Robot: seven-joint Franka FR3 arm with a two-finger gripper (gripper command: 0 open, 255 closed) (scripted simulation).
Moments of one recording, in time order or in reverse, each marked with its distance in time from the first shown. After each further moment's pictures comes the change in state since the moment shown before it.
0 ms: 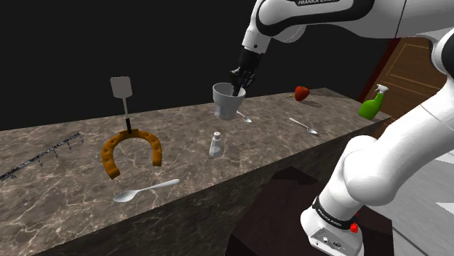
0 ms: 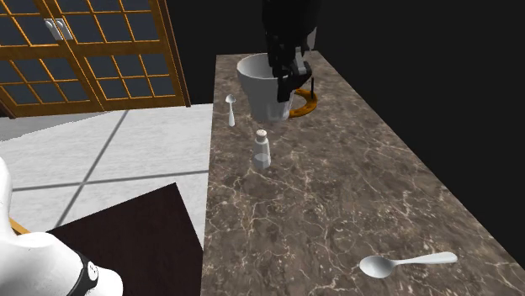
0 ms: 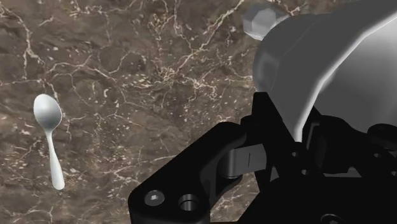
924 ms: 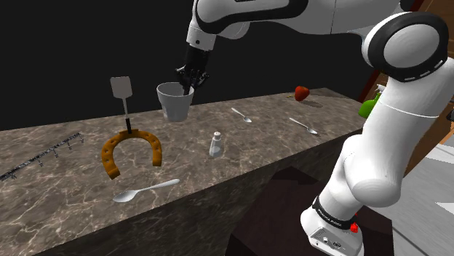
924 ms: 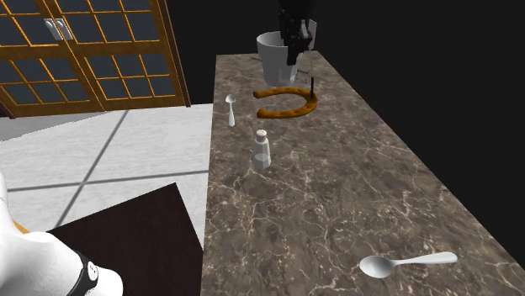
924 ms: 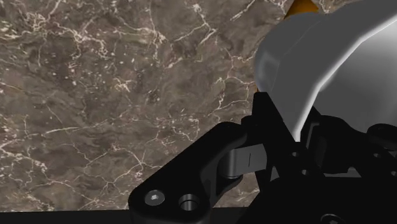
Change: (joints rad) arm 0.114 0.393 0.130 0.399 0.050 0.030 0.219
